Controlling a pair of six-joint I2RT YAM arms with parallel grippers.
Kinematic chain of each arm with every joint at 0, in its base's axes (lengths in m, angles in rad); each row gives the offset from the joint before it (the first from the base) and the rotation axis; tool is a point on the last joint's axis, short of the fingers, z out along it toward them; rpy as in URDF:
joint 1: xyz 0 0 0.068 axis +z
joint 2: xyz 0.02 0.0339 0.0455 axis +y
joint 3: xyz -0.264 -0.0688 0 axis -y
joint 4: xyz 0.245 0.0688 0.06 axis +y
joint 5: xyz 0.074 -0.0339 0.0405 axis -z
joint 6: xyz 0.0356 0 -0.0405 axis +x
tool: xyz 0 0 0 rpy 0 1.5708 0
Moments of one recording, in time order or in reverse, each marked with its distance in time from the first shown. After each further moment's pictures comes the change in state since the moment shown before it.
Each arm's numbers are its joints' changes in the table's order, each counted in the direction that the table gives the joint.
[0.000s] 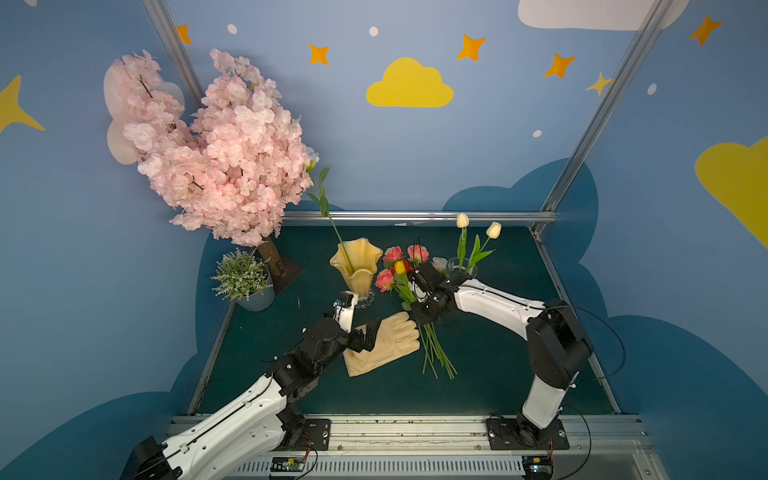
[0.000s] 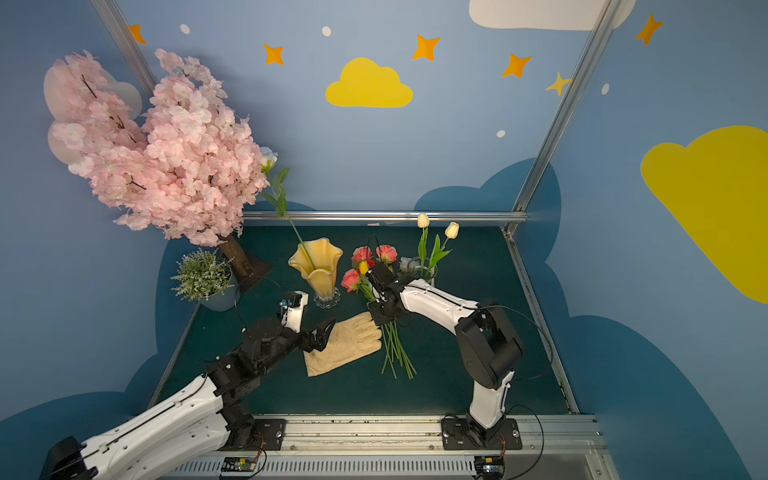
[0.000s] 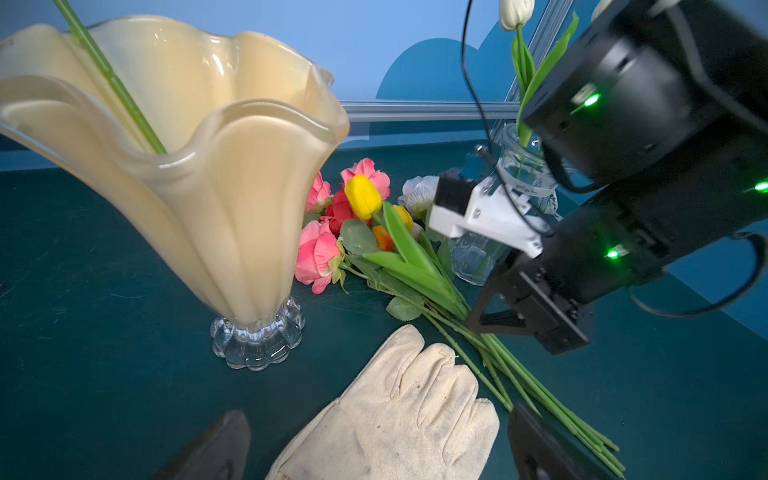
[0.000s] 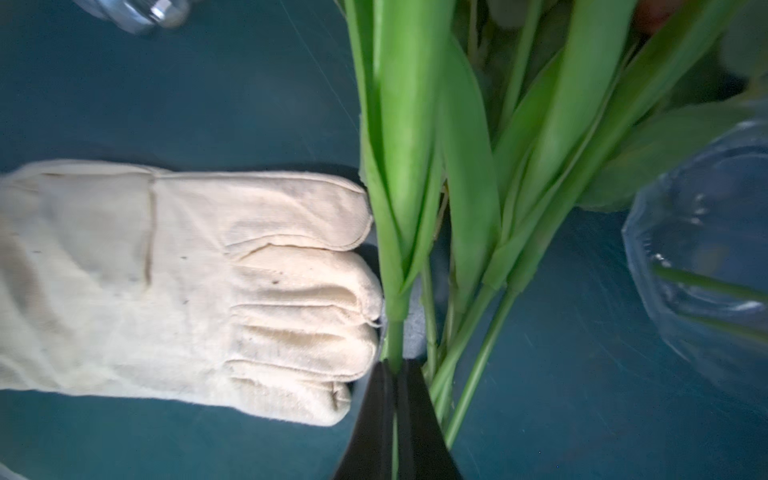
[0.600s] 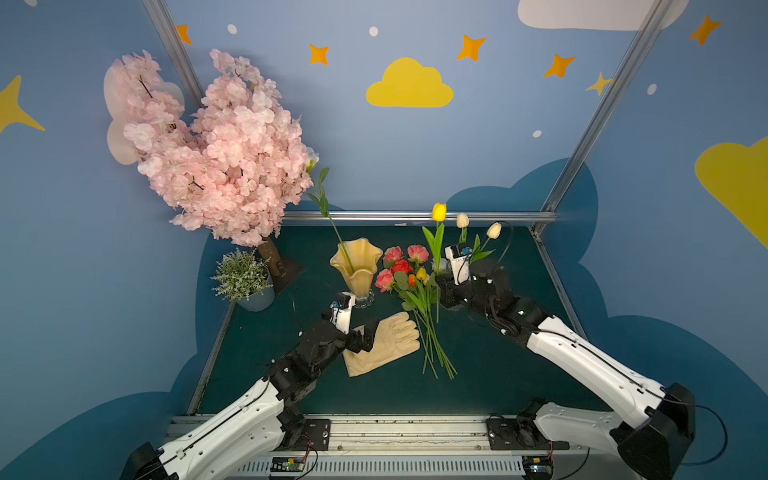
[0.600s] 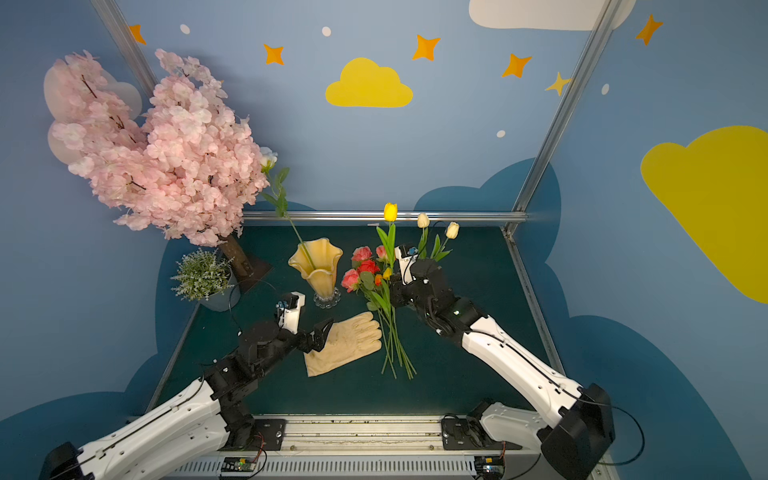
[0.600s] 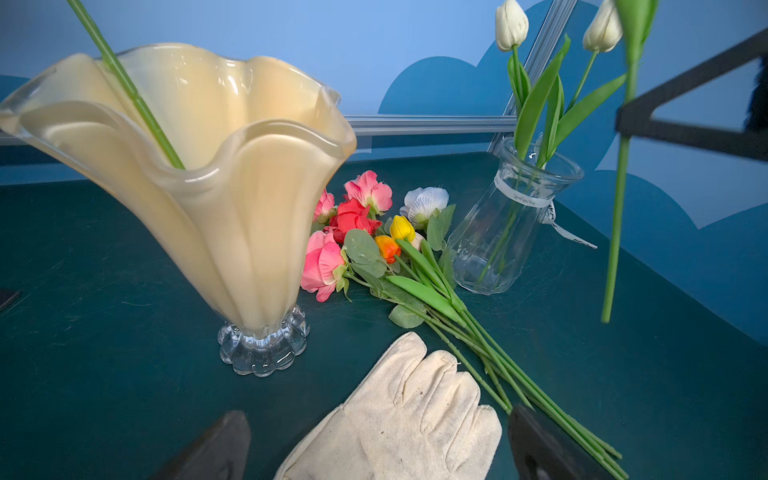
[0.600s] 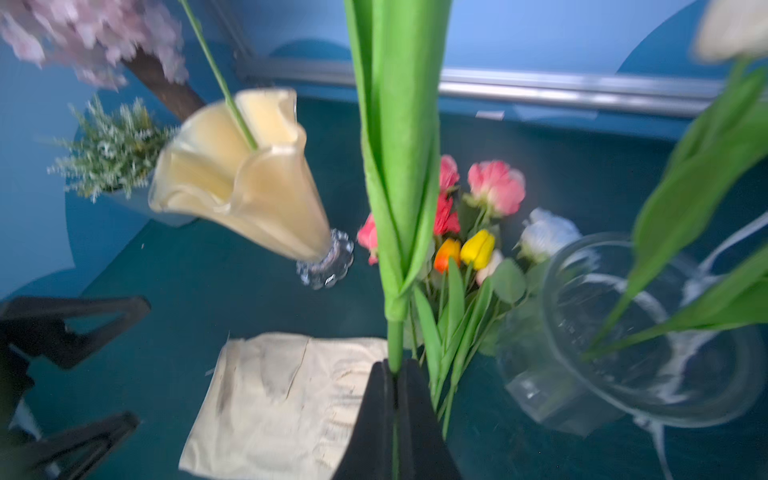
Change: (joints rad) left arm 0.000 -0.039 -0.021 -0.014 -0.011 0.008; right arm -0.061 -0.606 -0.266 -0.446 0.135 -0.010
